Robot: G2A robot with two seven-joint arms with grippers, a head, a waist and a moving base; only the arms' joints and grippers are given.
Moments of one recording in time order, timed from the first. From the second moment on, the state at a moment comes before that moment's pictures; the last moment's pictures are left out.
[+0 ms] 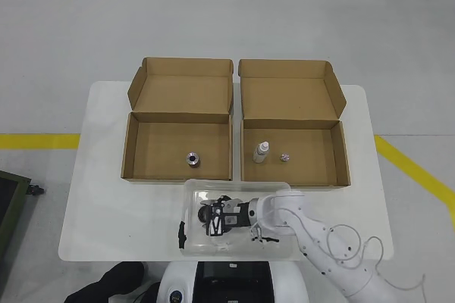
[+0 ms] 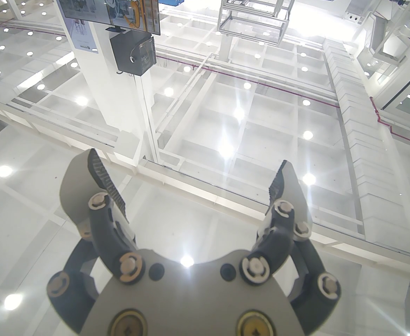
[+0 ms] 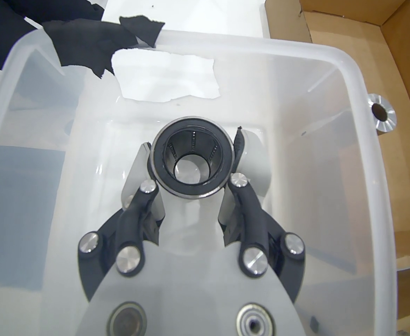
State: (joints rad) left arm -0.37 -0.34 -0.25 -1.16 3.07 0.41 0.06; right arm -1.08 -1.26 0.82 -1.59 -1.53 -0.87 0.24
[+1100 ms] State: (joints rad) left arm -0.37 -0.34 -0.25 -1.16 3.07 0.41 0.06; right arm -1.13 -1.20 1.11 -1.99 -1.07 -0.93 0.29
